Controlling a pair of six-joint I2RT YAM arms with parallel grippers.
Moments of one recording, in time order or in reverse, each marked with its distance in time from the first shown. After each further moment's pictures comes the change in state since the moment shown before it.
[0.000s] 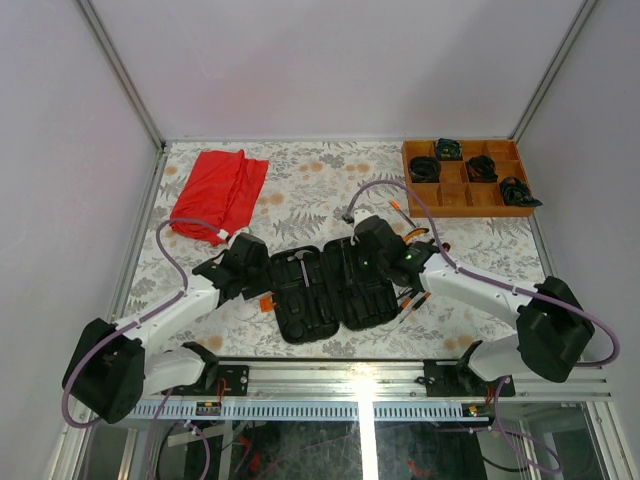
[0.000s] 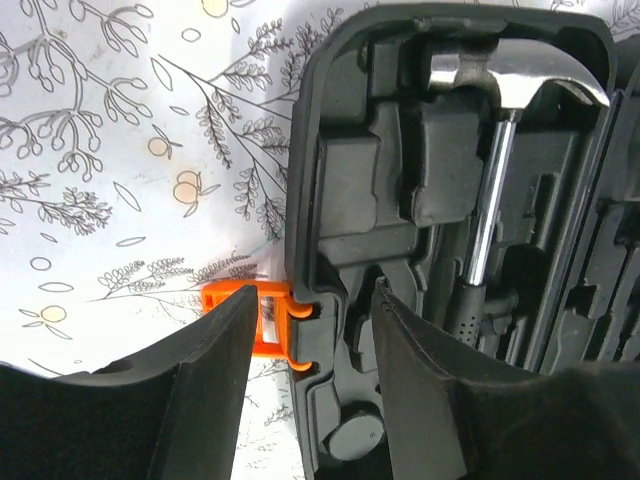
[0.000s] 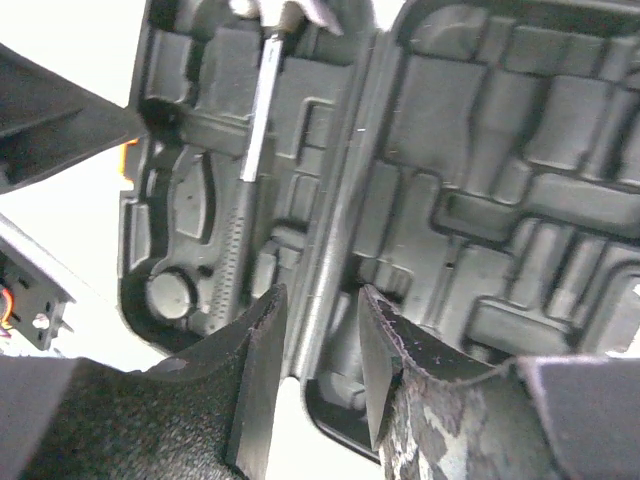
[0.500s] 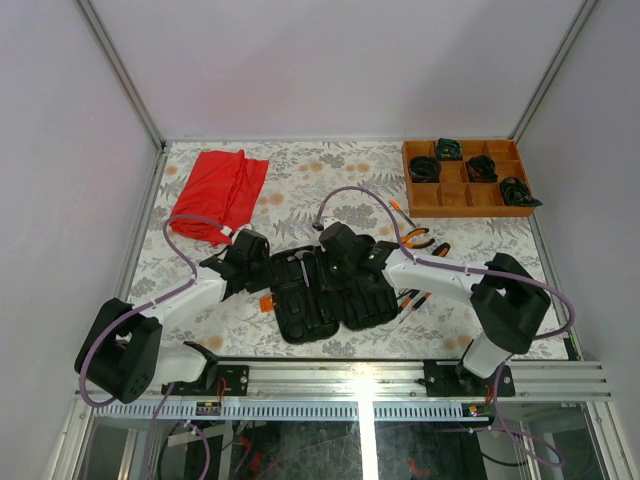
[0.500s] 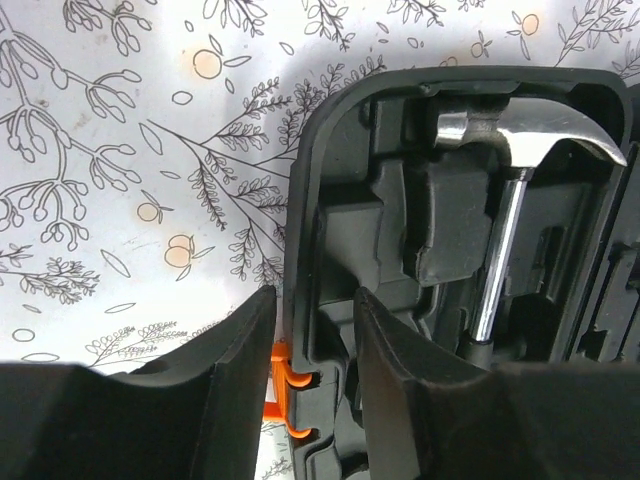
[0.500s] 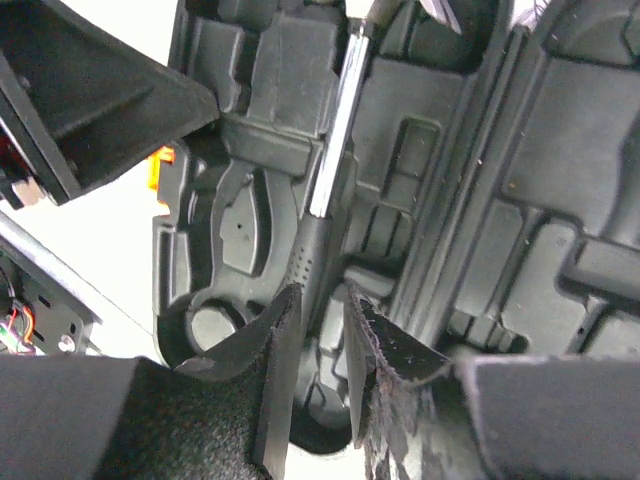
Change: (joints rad) left arm 0.050 0.126 -0.001 0.124 0.013 0.037; right arm 0.138 0.225 0.126 0.034 0.021 0.104
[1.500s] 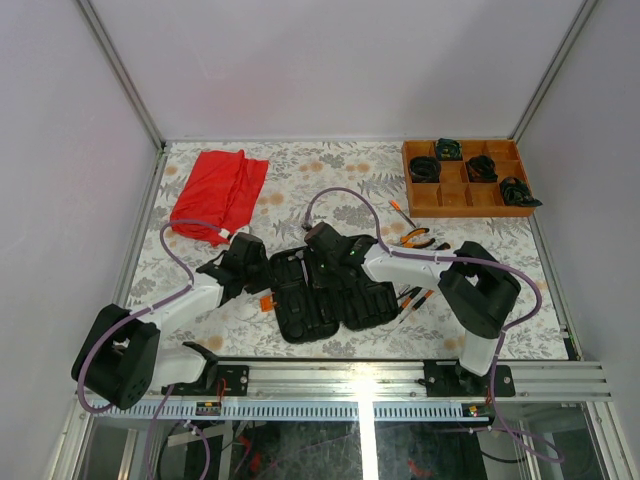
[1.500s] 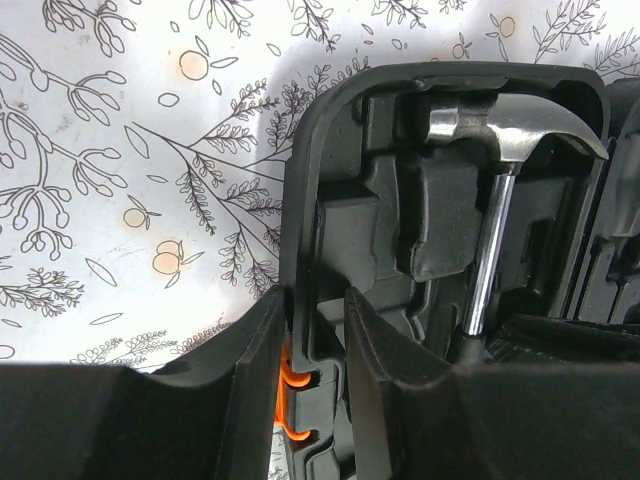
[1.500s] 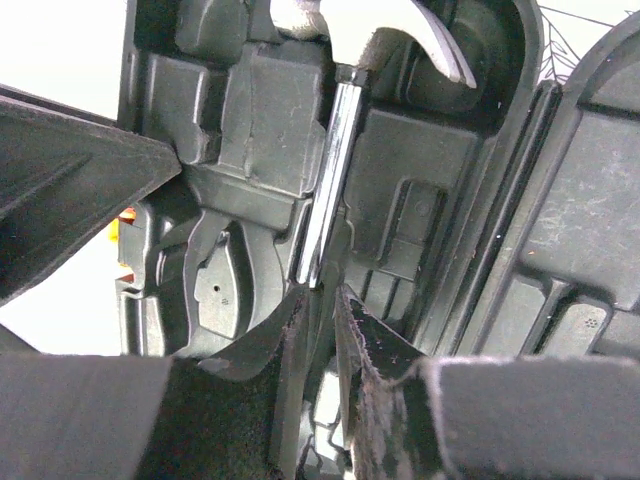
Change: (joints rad) left arm 0.005 -0.034 -0.063 0.095 0.048 -0.014; right arm 0.011 0.196 0.129 -0.008 0.040 0.008
